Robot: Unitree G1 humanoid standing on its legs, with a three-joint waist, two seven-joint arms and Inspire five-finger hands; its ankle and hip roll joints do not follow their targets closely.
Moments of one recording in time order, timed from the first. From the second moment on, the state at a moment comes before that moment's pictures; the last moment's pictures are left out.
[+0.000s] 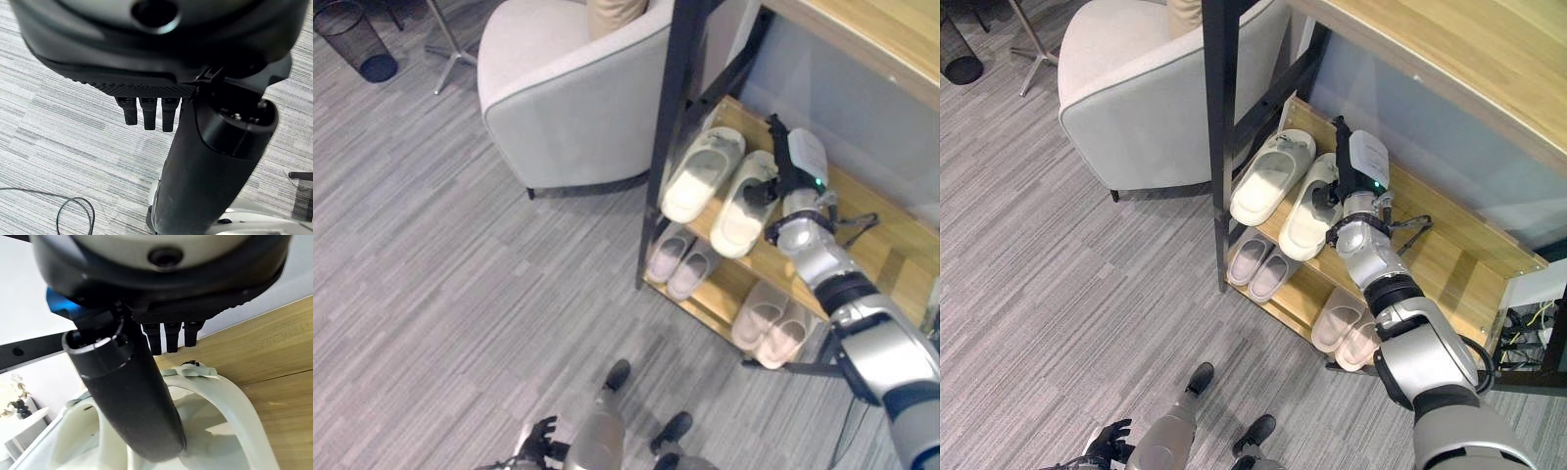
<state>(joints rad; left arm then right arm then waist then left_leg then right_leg) -0.03 0.25 -0.24 1.21 -0.07 -0.09 0.19 -1.01 -0.52 0.46 0.87 -0.23 -0.01 -0.42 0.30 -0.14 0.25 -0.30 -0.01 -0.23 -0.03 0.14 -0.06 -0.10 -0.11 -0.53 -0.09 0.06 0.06</state>
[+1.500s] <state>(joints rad) -0.01 0.22 -0.19 1.19 0.01 -0.04 0.19 -0.28 -0.20 0.16 0.24 0.34 -0.17 -0.32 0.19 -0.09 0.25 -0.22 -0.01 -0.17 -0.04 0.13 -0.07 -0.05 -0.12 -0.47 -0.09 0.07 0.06</state>
